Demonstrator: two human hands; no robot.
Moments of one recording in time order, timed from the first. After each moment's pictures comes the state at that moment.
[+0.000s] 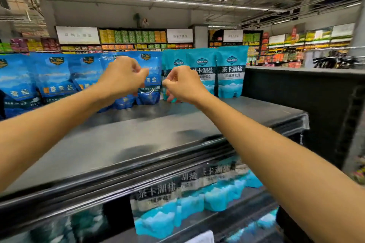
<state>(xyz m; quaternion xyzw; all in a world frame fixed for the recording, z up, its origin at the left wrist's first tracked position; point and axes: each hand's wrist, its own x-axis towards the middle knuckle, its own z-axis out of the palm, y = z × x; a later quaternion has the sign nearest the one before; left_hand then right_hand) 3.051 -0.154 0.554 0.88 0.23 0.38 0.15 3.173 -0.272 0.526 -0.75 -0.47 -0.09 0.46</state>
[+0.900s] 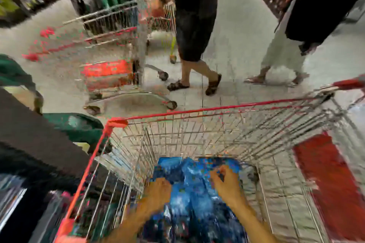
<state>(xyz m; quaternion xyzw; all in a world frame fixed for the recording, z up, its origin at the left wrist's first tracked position) 3.193 -0.751 -0.016 0.89 -0.06 -0.35 0.29 3.107 -0.945 -0.051 -0.77 0.36 0.00 0.53</state>
